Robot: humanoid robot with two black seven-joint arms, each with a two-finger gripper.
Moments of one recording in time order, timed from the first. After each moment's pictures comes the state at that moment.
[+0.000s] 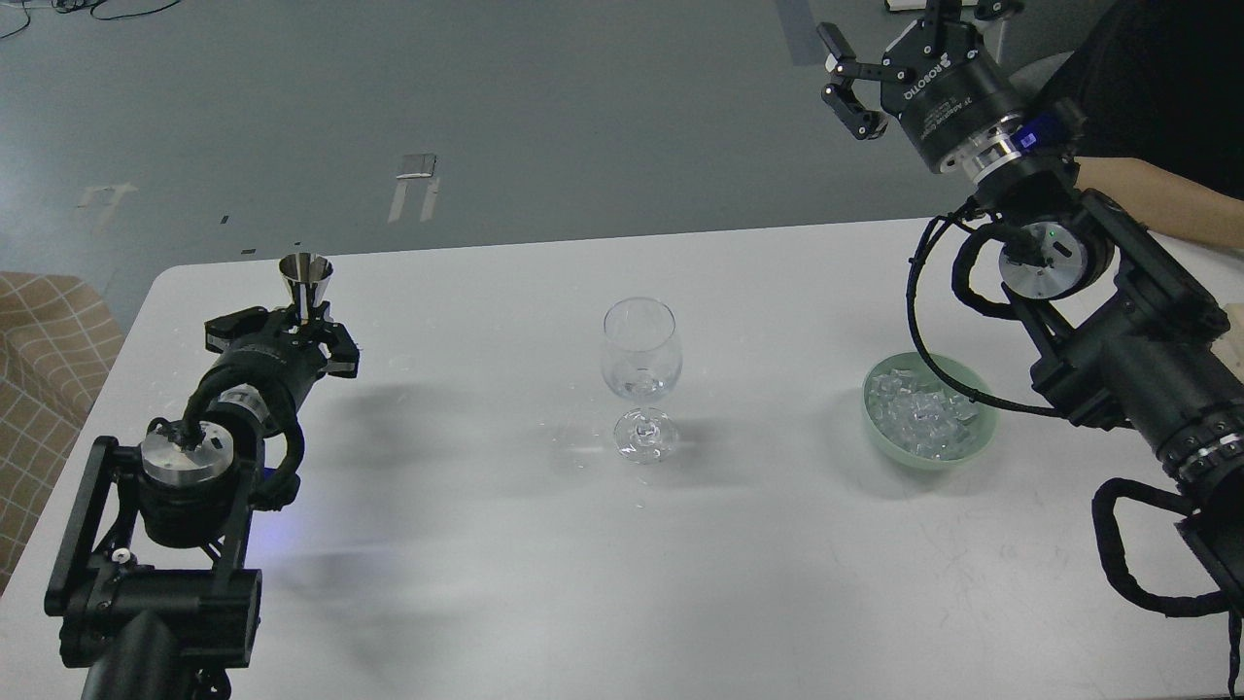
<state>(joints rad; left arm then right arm) -0.21 0.03 -1.67 -1.39 0.12 0.46 0.14 0.87 -0.15 1.10 0.68 -0.42 0.49 0.29</state>
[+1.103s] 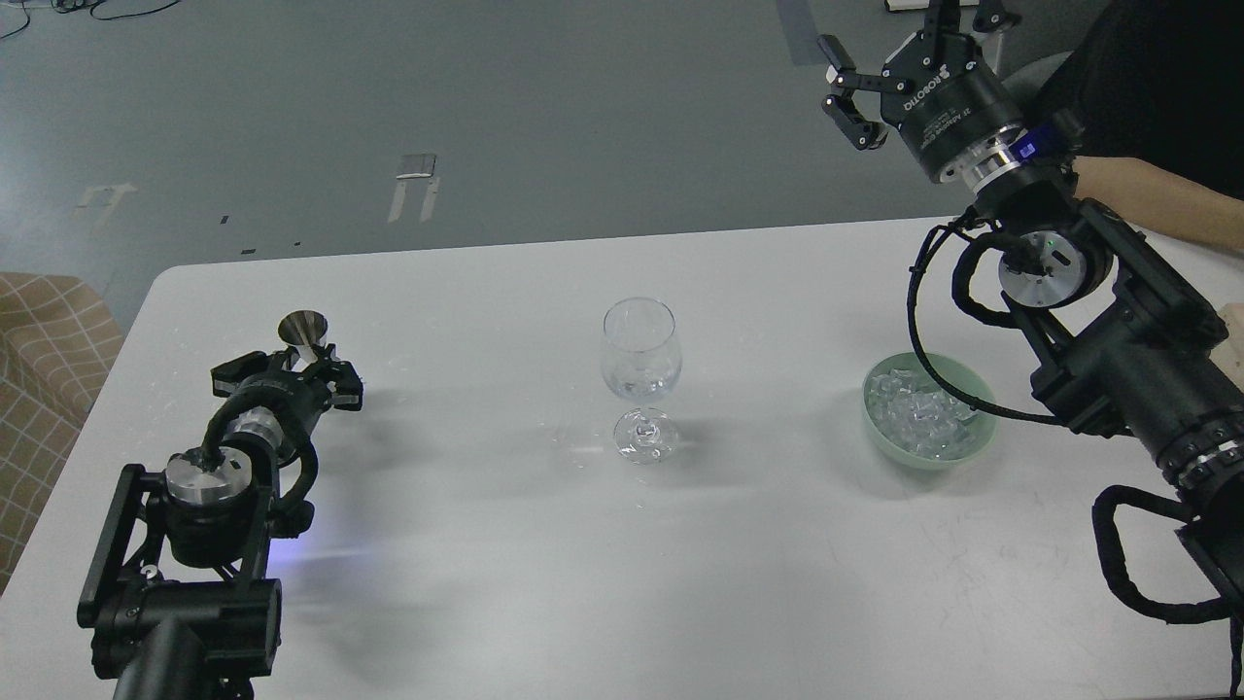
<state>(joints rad) -0.21 -0.01 -1.72 -1.26 0.12 0.39 0.11 0.85 -0.15 1.10 0.68 -0.42 0.49 0.29</state>
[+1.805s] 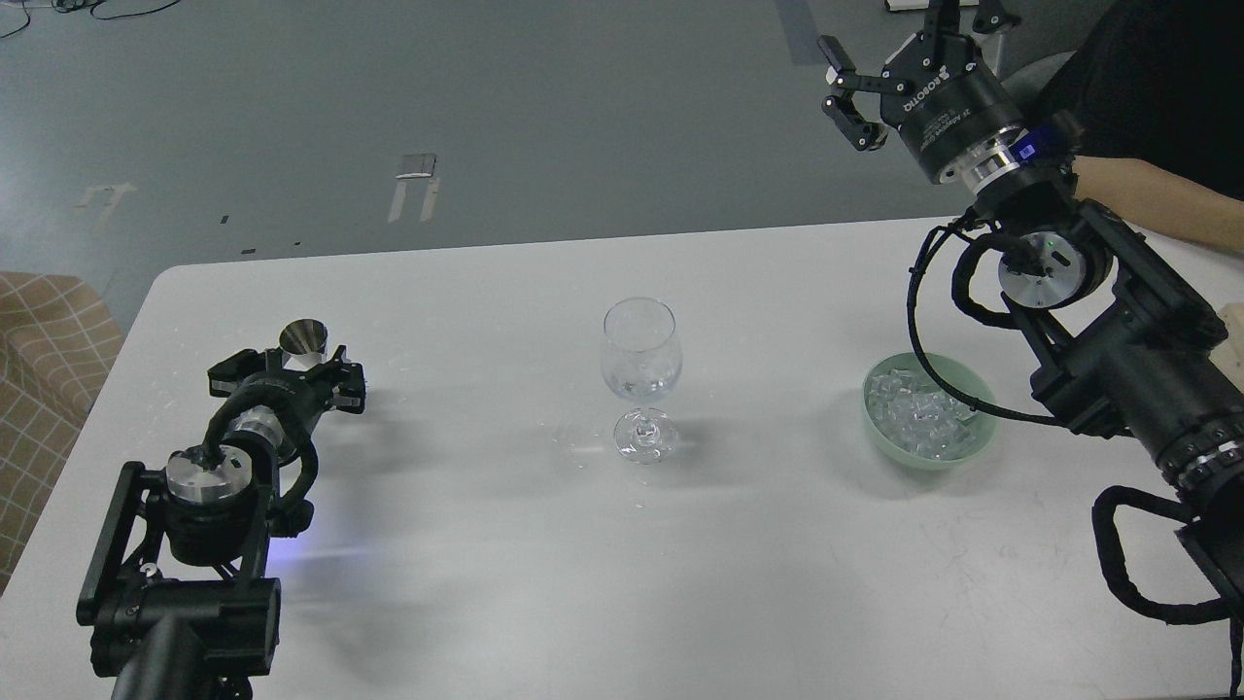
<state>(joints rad) -0.21 -0.01 -1.71 -1.26 0.12 0.40 0.12 0.85 -0.15 1.10 0.68 -0.42 0.49 0.29</state>
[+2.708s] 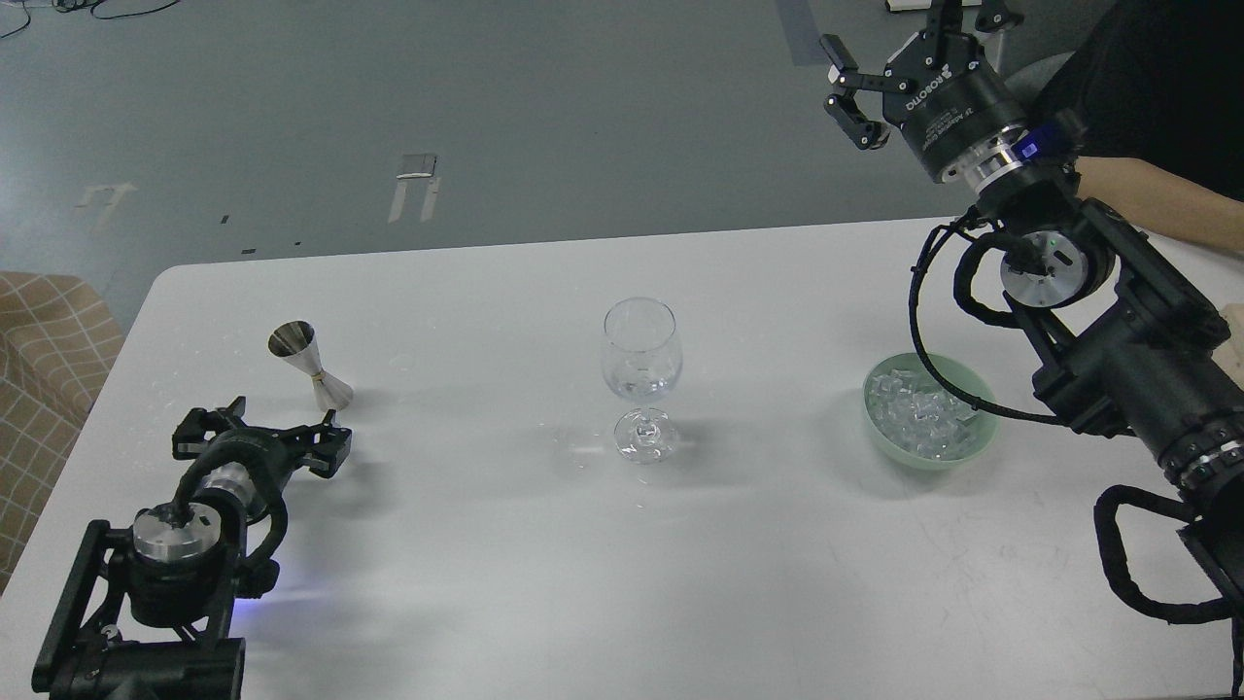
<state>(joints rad) -0.05 0.07 -1.73 -1.33 0.12 0.38 0.16 0.85 -0.16 1.10 0.68 -0.42 0.49 0.29</state>
